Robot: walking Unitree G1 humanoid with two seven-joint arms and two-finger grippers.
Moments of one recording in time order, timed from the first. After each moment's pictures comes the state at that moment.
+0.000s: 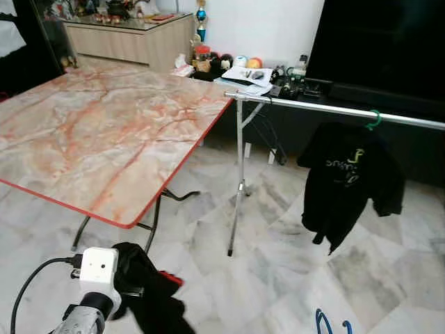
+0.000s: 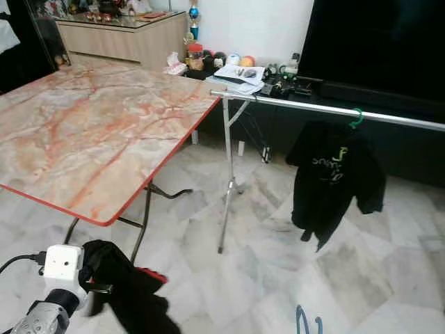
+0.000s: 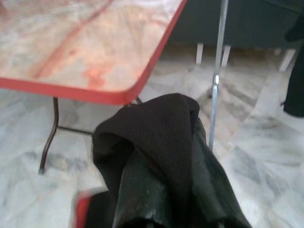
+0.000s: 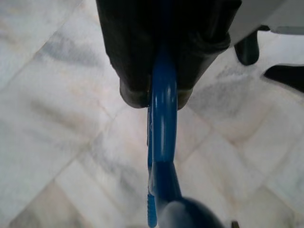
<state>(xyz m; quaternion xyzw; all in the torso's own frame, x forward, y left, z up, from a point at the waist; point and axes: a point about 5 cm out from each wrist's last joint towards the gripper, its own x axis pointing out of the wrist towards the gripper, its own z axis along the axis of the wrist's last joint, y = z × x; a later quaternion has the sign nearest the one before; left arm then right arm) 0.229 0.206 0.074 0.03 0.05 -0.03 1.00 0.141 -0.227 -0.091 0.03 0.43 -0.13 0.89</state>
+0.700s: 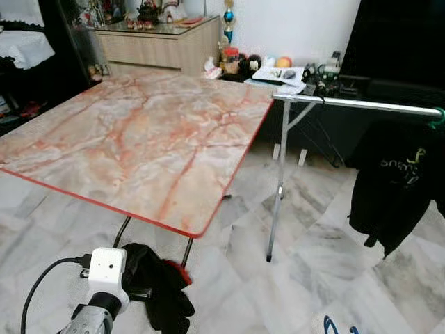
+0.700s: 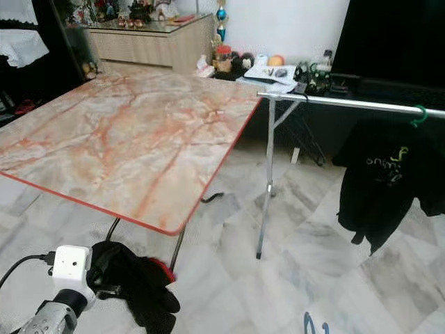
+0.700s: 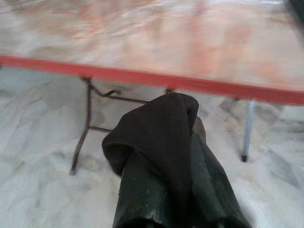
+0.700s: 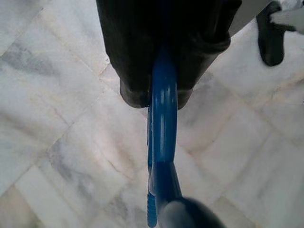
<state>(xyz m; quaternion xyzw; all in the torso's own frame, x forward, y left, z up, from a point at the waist) 0.232 0.204 0.078 0.03 0.05 -0.03 1.00 0.136 -0.229 -0.093 0.03 0.44 -0.14 0.88</state>
